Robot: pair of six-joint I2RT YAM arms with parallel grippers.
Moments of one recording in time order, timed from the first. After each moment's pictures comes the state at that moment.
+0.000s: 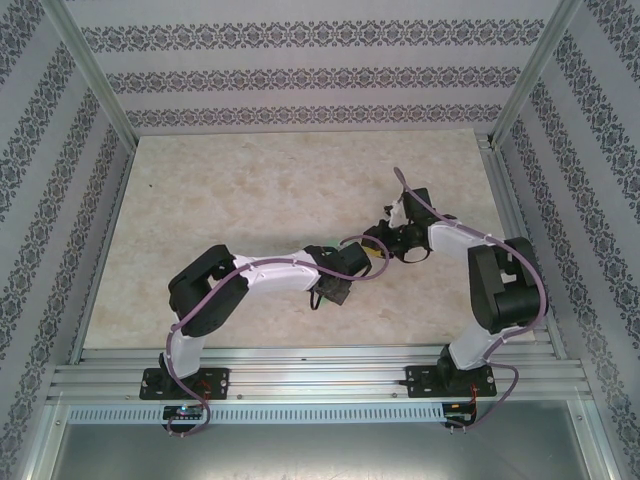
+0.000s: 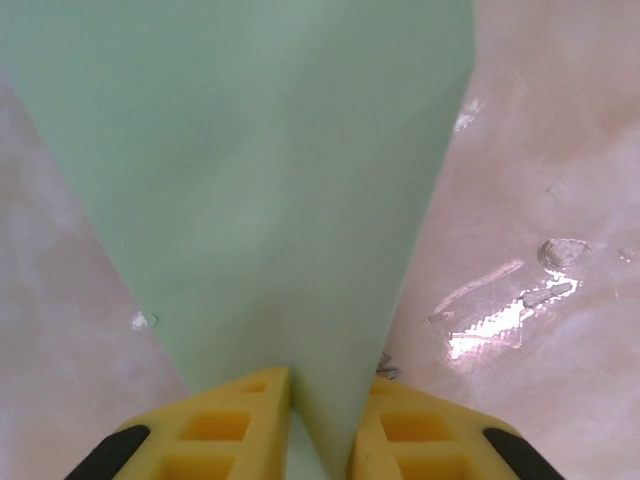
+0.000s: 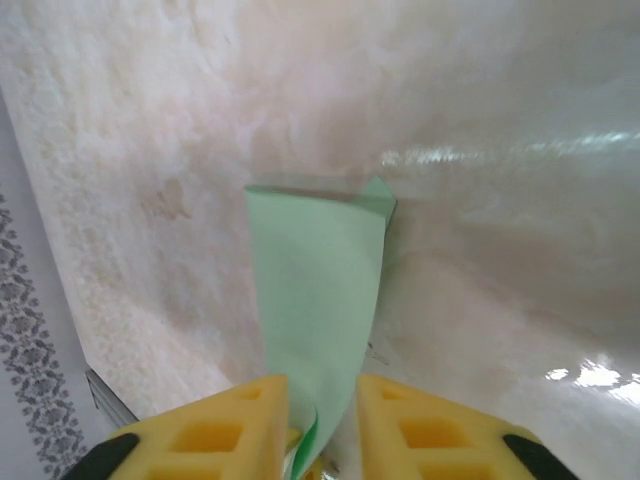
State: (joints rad) left arm -1.02 1.98 1.31 -0.61 -0.15 -0.47; right arm 0.19 1.64 0.90 -0.32 -0.67 0.56
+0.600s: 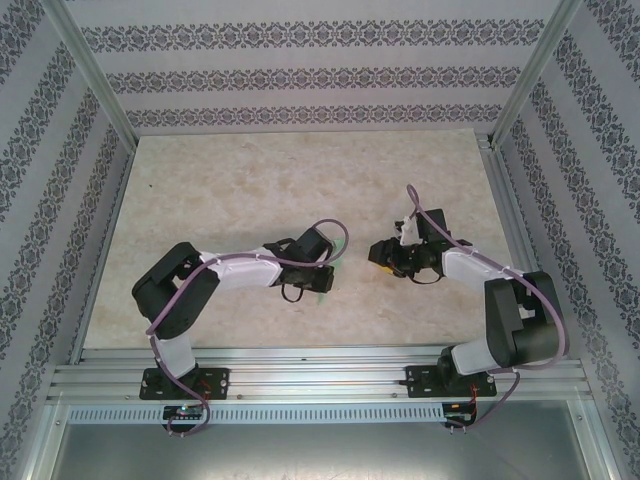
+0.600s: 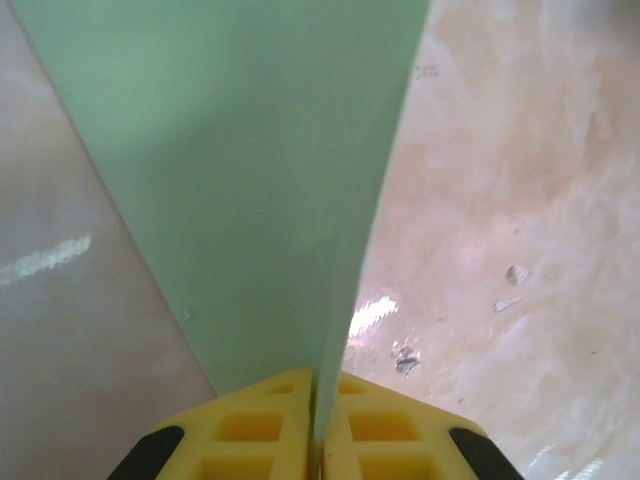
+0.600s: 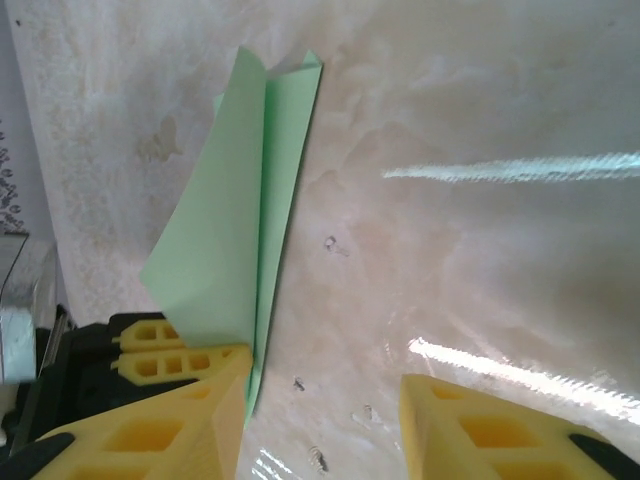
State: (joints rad) left arm -0.83 1.81 1.01 -0.24 0.21 -0.58; right arm 0.19 1.44 0.66 -0.24 -0.69 0.53
